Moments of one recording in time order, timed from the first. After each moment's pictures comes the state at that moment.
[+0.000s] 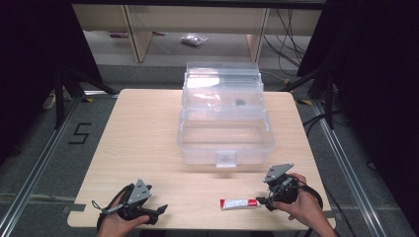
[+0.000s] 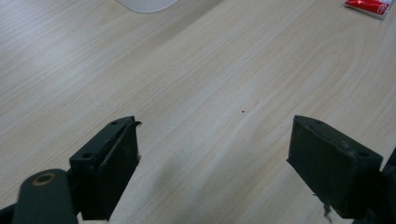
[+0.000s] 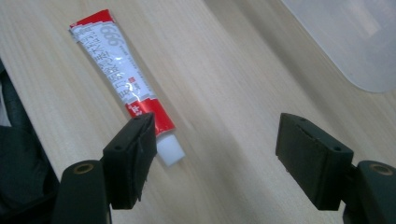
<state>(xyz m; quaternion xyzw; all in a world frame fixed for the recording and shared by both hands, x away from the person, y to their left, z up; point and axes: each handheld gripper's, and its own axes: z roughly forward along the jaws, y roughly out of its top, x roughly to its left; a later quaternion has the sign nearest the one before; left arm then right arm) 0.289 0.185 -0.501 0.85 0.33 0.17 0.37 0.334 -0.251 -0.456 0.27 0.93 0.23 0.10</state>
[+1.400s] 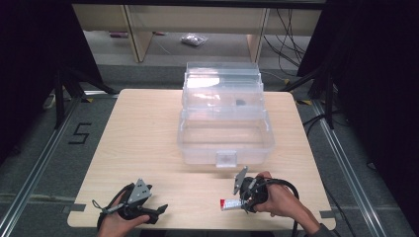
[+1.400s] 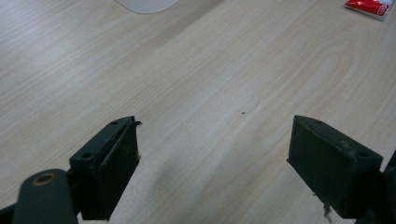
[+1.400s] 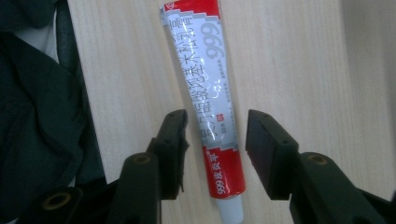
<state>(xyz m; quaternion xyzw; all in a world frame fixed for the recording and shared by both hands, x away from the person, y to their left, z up) 0.290 0.184 -0.502 0.85 0.34 0.16 0.38 0.341 -0.174 -0.463 0.11 0.99 0.08 0.02</state>
